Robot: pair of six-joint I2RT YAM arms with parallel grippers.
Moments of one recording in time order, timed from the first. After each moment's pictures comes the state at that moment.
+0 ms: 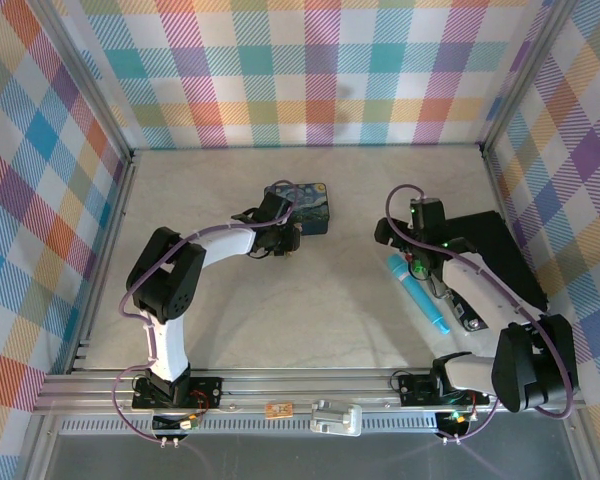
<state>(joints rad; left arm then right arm) -0.55 1.92 1.21 -0.27 -0.02 -0.37 0.24 1.26 0.81 -0.35 0.02 0.48</state>
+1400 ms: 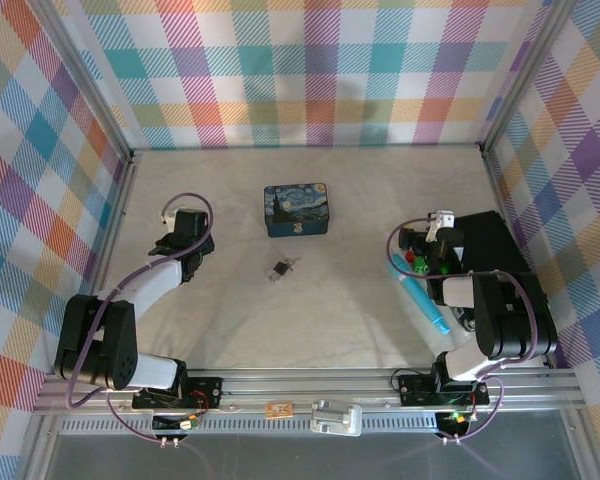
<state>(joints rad) -0.16 1.39 0.72 -0.14 -0.49 -0.39 0.02 1.52 0.40 0.73 0.05 0.07</state>
